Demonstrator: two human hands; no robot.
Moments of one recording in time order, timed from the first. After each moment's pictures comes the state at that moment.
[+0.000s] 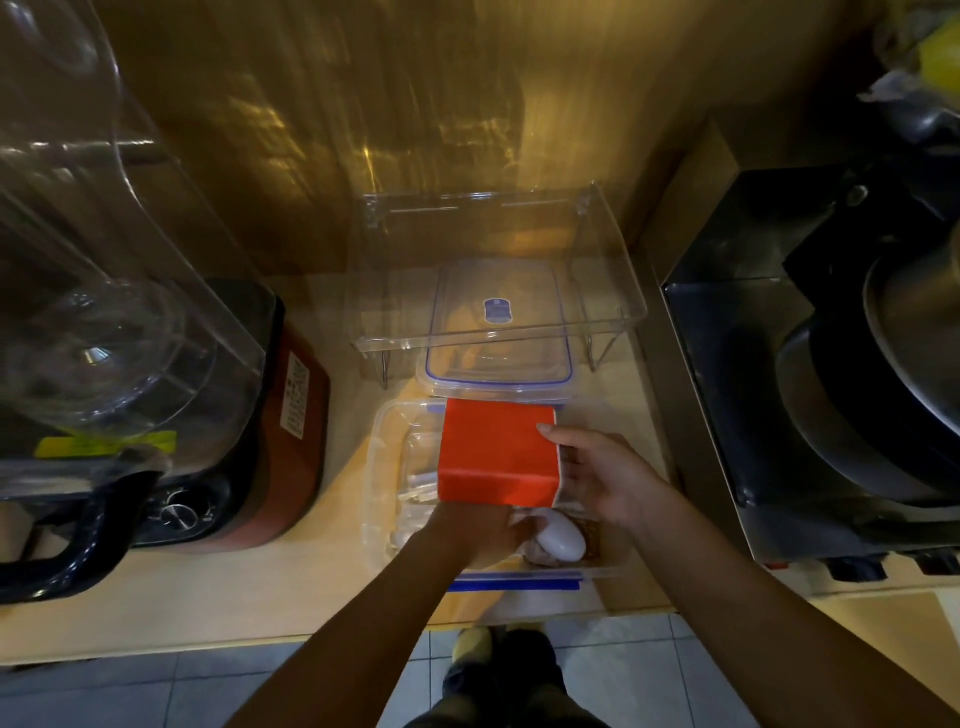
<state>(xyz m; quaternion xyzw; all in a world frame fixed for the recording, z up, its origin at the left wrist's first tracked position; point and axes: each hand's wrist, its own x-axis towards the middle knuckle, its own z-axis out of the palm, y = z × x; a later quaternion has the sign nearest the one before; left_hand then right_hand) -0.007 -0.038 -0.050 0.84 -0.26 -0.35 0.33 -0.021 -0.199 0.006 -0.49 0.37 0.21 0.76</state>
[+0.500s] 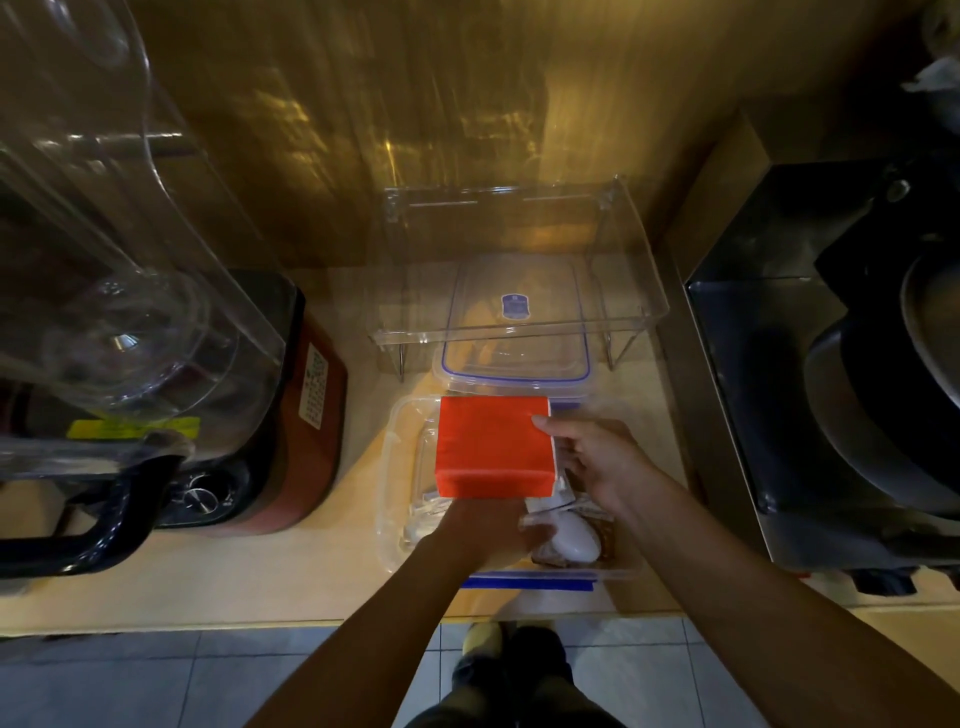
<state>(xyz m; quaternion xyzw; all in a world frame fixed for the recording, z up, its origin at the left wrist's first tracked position) -0.012 -0.037 -0.046 0.86 -0.28 -0.36 0.24 -0.008 -0.186 0.000 -0.54 0.36 0.18 0.74</state>
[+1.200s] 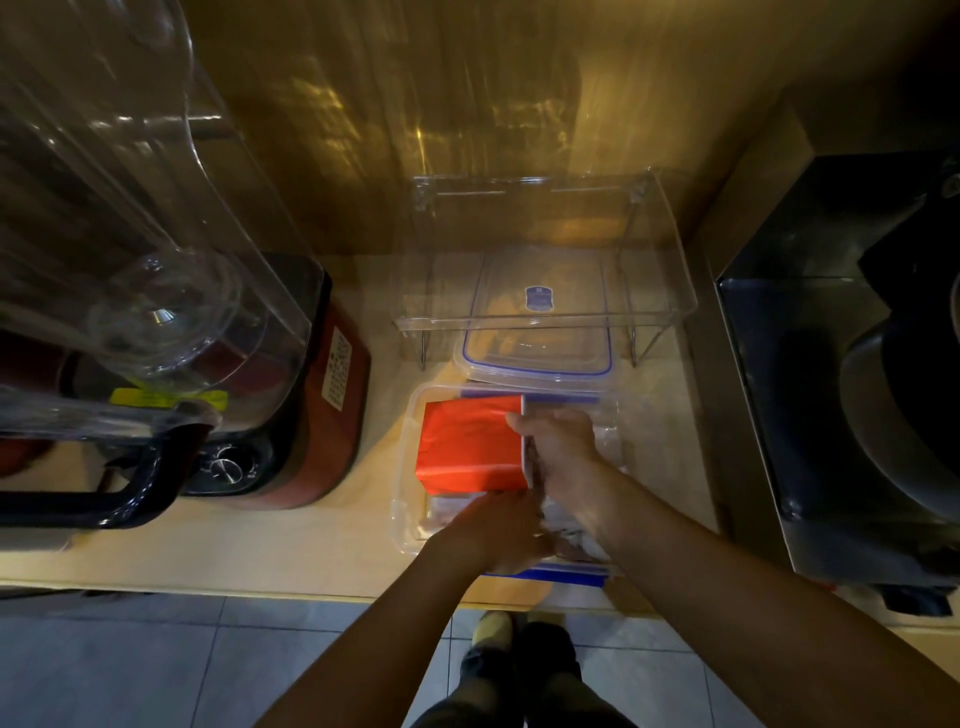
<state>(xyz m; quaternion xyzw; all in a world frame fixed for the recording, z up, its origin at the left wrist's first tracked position) -0.022 -0.036 -0.030 0.84 -0.25 -0.44 0.19 0.008 -0.136 -0.014 -0.53 0.39 0.15 0.74</state>
